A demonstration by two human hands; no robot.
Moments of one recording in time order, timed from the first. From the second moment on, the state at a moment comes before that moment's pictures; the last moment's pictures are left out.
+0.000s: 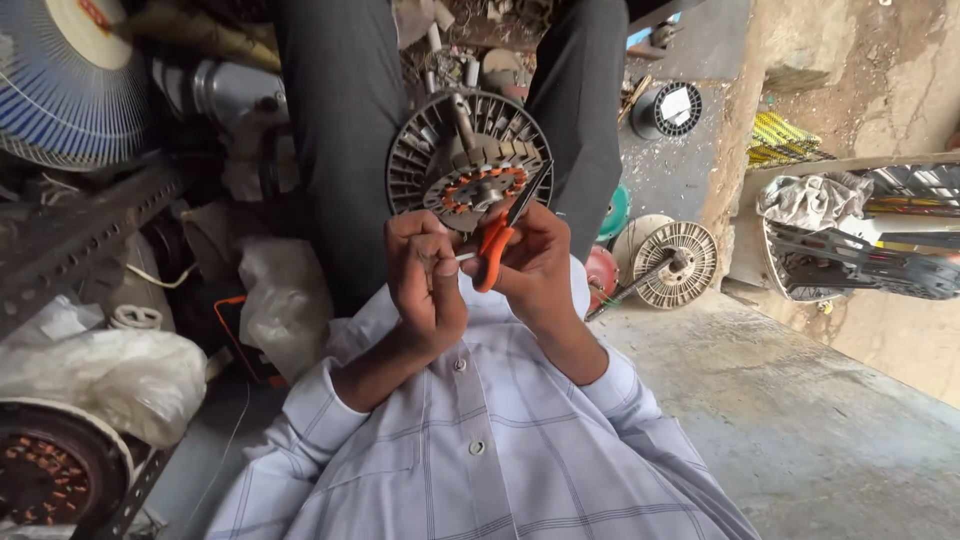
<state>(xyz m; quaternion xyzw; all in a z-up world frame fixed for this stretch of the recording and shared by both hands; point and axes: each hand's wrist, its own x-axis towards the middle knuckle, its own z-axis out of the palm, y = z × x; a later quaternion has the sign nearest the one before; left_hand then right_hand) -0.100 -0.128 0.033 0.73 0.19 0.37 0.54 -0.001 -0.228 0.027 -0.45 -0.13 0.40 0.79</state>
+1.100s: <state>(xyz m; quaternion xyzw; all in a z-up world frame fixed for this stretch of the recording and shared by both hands) -0.105 -0.105 0.050 0.80 0.16 0.26 0.51 0.021 -0.273 0.058 -0.65 -0.34 0.41 0.53</state>
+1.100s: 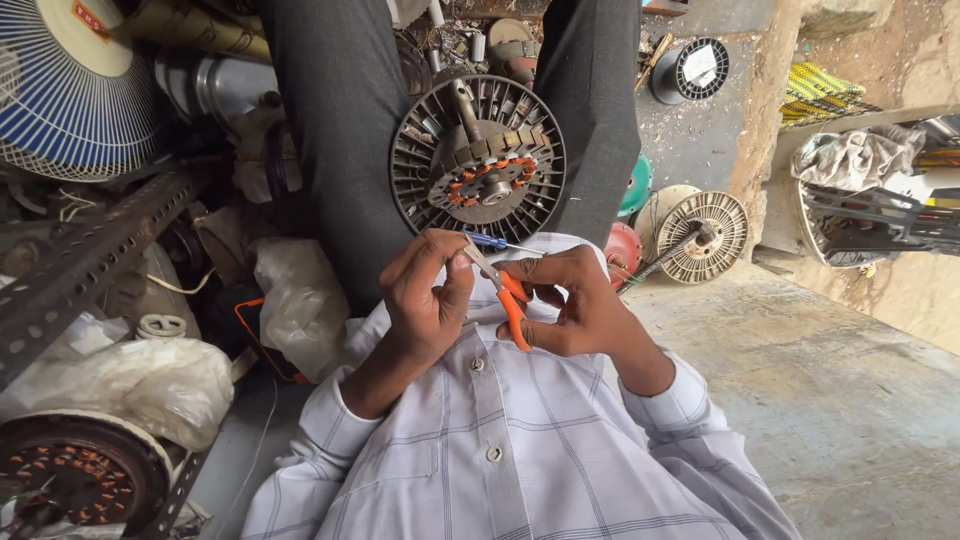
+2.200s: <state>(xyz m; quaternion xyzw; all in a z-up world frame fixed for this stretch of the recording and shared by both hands) -0.113 -0.105 0.049 0.71 0.19 0.18 0.66 0.040 -0.282 0.058 -0.64 -0.35 0.47 0.49</state>
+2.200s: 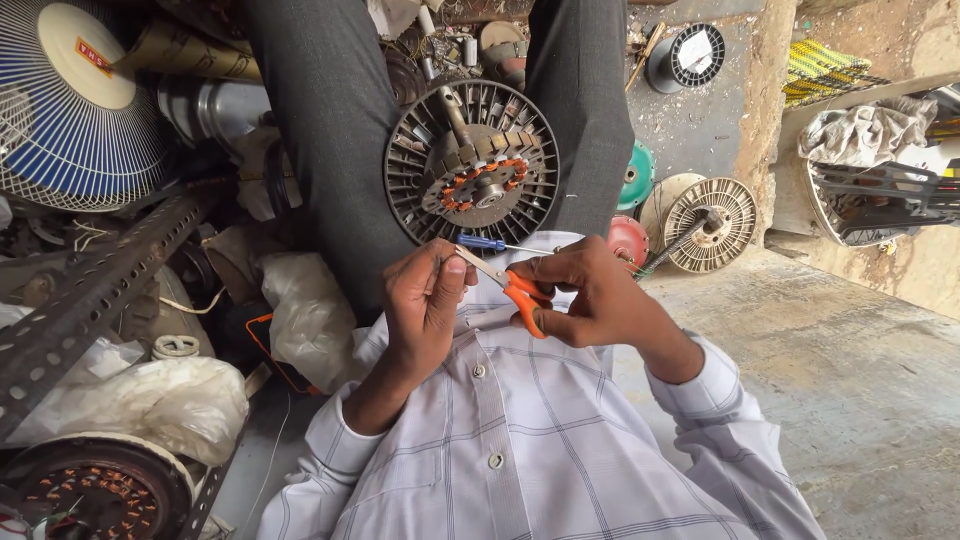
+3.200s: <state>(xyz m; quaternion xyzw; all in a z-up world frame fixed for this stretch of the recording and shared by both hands) -0.093 -0.015 0.004 0.94 0.21 0.14 0.23 0.044 -0.309 -0.019 -0.68 -0.12 0.27 0.68</state>
